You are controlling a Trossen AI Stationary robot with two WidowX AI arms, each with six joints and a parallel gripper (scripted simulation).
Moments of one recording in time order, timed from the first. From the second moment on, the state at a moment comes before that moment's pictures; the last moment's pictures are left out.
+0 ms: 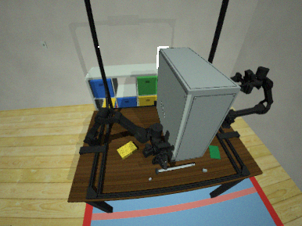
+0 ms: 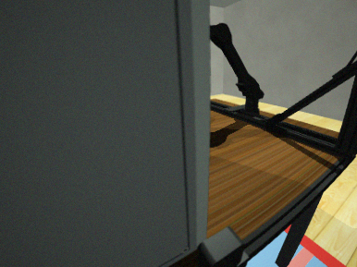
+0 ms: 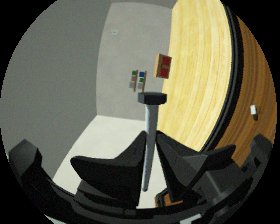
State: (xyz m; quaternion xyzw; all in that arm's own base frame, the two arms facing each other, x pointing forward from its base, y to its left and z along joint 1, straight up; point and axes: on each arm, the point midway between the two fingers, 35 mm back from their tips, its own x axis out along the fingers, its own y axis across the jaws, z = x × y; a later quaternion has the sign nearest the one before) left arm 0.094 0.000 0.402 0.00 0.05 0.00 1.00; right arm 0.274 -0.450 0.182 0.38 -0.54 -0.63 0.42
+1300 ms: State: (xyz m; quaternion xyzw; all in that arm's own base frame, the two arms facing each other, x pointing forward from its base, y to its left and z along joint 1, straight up) left arm 0.094 0.000 0.402 0.00 0.05 0.00 1.00; right arm 0.255 -0.457 0.181 0.37 -0.60 -0.60 0.38
